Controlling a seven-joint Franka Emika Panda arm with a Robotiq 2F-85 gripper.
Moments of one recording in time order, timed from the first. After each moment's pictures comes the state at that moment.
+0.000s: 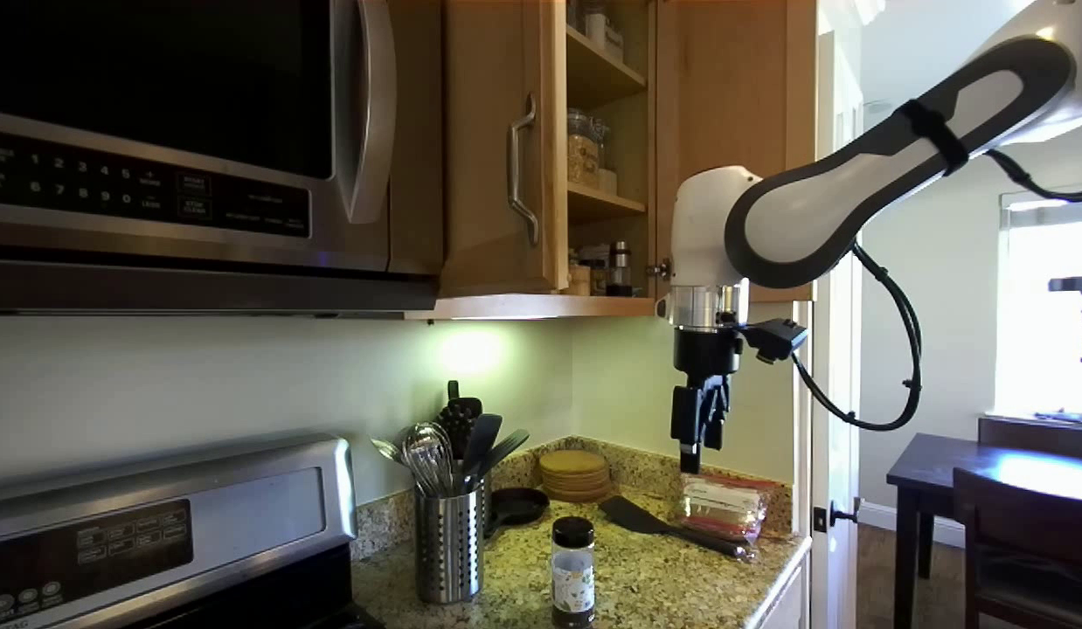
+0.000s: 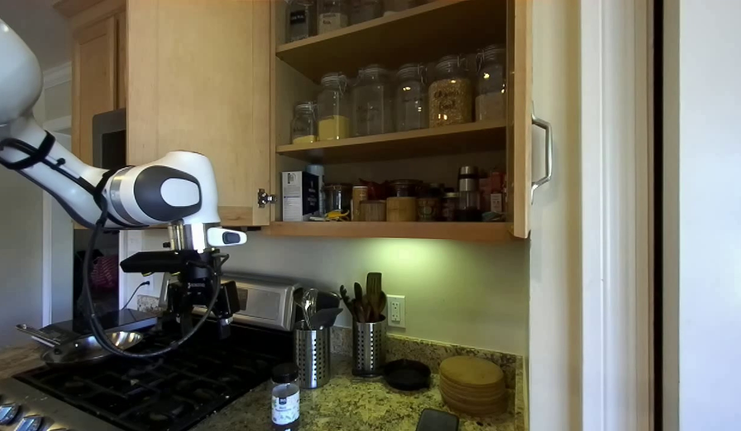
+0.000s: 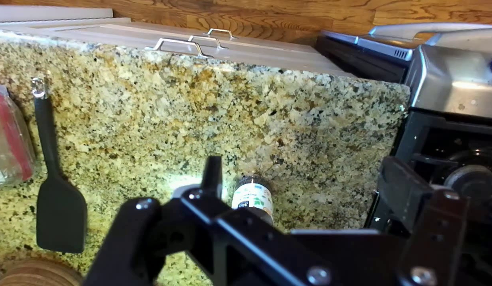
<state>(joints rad) 0.05 -0.33 0.15 -2.46 -0.02 2.21 0.06</state>
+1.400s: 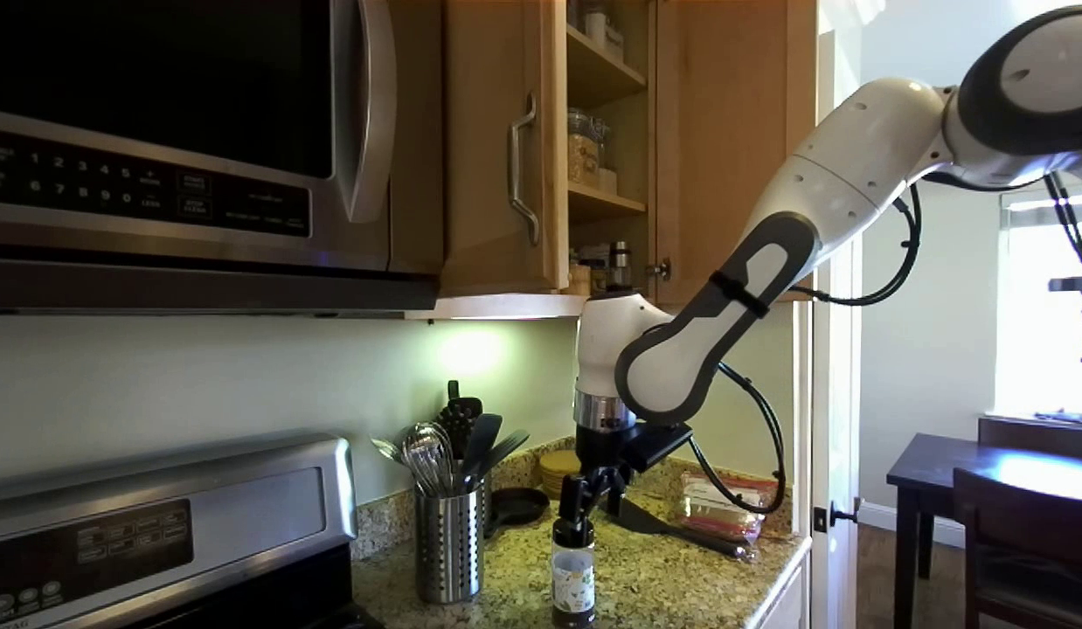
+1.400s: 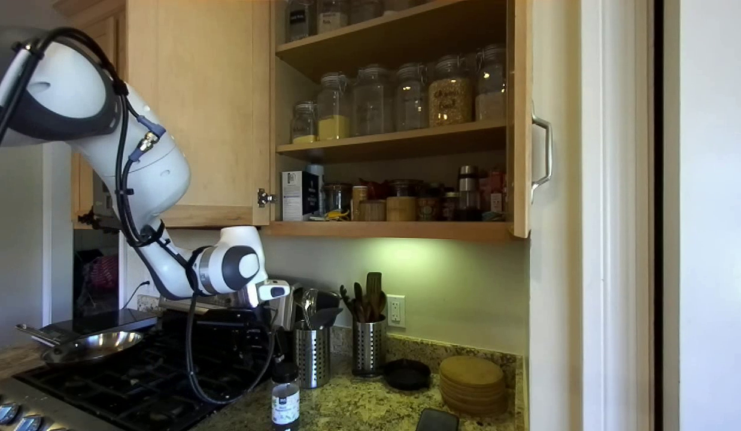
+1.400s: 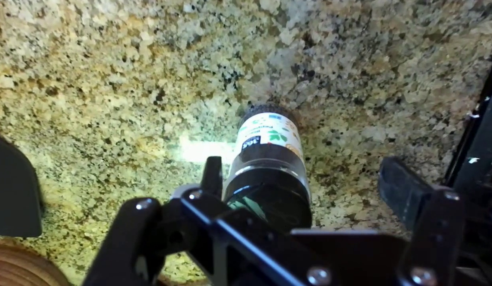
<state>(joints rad) 0.08 0.28 0.10 -2.13 -0.23 2.55 0.30</state>
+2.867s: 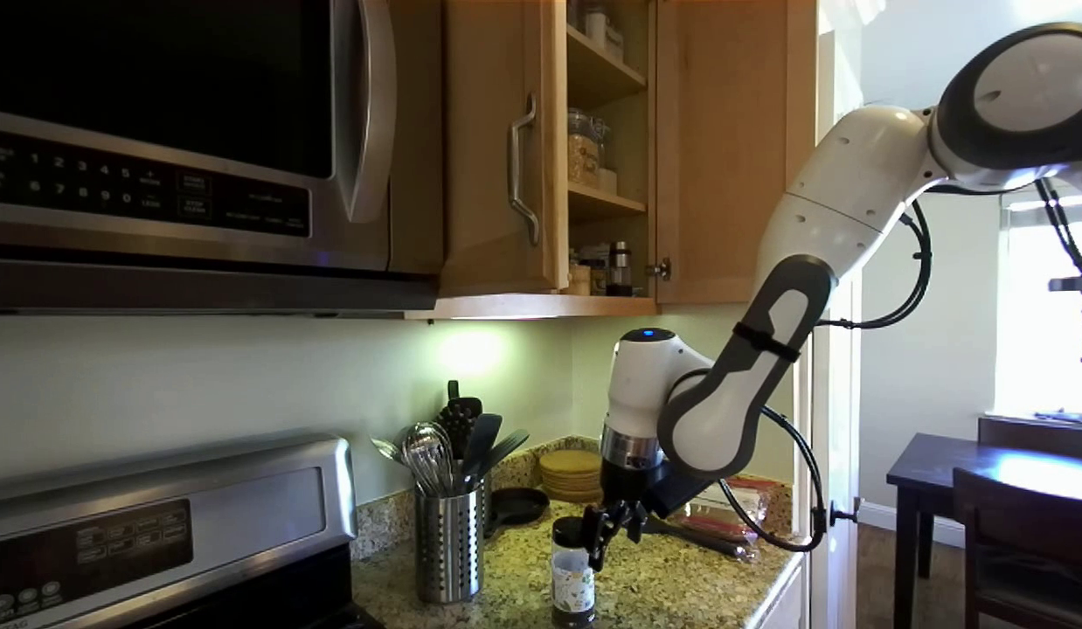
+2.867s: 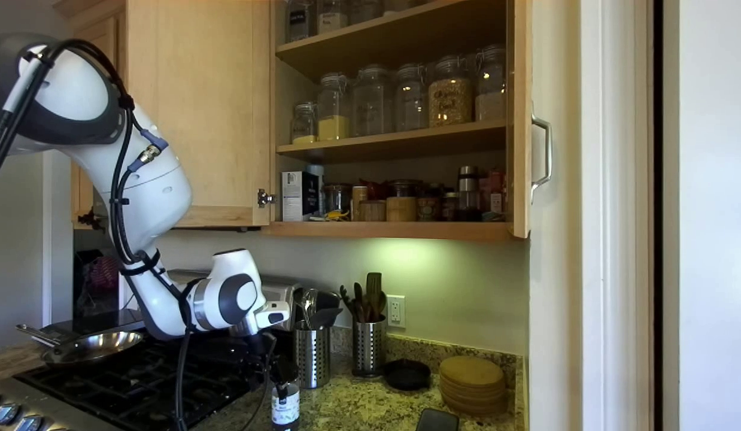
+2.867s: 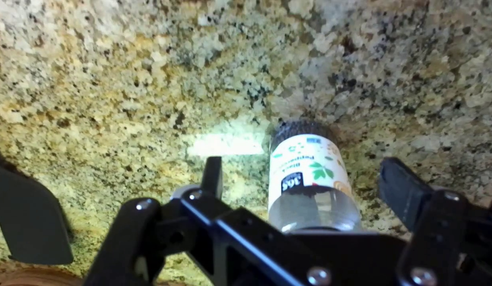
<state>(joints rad) 0.18 0.31 -0.07 -2.28 -0.32 2.81 0.45</state>
